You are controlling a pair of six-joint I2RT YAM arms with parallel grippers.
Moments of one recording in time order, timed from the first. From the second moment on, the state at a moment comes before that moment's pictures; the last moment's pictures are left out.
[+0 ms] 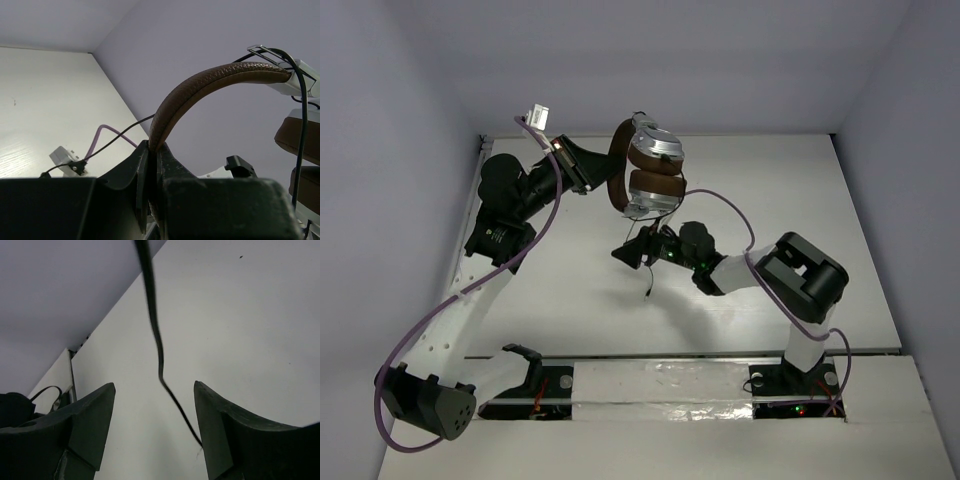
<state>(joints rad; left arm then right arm) -0.36 1.07 1.15 0.08 0.52 -0.91 0.77 1.84 0.76 1.02 -0.33 0.64</state>
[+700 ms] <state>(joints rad) -0.36 1.07 1.19 -0.03 0.25 -0.85 0.87 1.75 0.67 0.91 -0.26 0.66</state>
